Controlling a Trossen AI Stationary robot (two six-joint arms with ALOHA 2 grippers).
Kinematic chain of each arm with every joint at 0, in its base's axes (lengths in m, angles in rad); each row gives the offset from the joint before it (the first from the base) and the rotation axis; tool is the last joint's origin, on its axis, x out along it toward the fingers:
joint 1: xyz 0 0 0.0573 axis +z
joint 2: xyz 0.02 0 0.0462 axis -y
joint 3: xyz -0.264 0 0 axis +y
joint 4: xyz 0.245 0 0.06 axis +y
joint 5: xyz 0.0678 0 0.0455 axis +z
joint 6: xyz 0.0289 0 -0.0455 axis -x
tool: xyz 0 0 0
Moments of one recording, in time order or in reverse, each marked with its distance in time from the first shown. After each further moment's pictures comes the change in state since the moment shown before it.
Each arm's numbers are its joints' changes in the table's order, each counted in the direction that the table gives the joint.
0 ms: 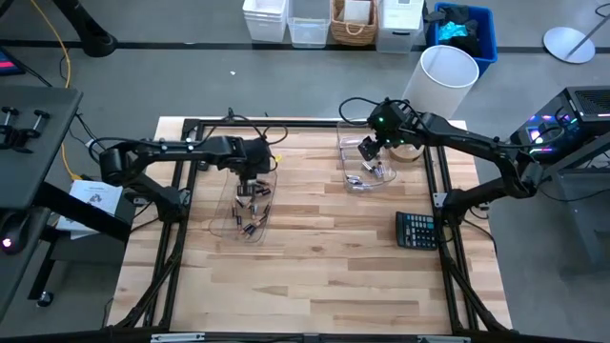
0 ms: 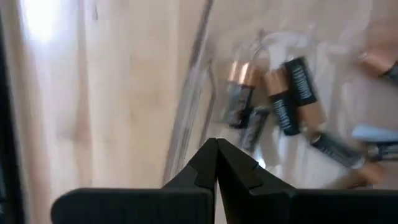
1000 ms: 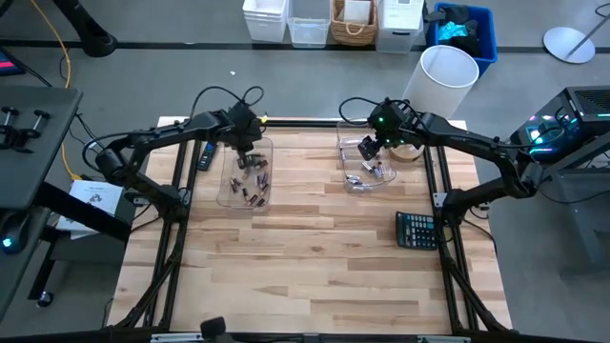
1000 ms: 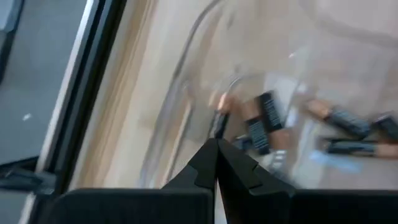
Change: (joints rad) left arm 0.347 0.005 -0.033 -0.126 -0.119 -0.072; right arm 0.001 0.000 0.000 0.000 0.000 -0.027
